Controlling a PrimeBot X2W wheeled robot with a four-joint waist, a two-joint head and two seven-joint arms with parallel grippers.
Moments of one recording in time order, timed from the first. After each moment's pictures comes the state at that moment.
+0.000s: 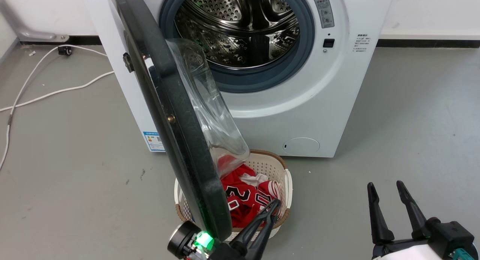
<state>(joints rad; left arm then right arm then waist) 0.00 0.12 -0.62 -0.07 -0.07 -0.02 -0.26 0.11 -0.05 0.02 0.05 0.17 0.13 -0.26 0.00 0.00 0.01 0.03</state>
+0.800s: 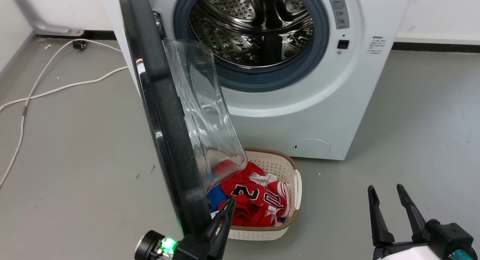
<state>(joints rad) 0.04 0.11 -0.41 0.07 -0.06 -0.02 -0.26 0.11 -0.05 0.02 0.07 0.17 0.13 -0.26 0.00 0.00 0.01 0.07</state>
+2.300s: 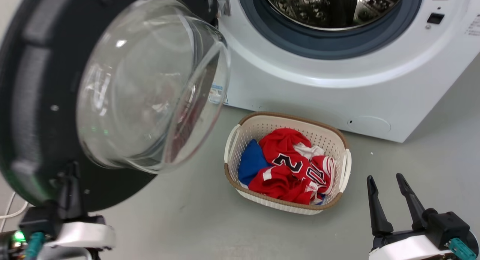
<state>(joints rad) 0.00 0.18 0.11 0.06 -0.14 0.05 -0.27 0.06 -0.05 0.01 0.09 0.13 0.13 -0.26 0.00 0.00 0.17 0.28</state>
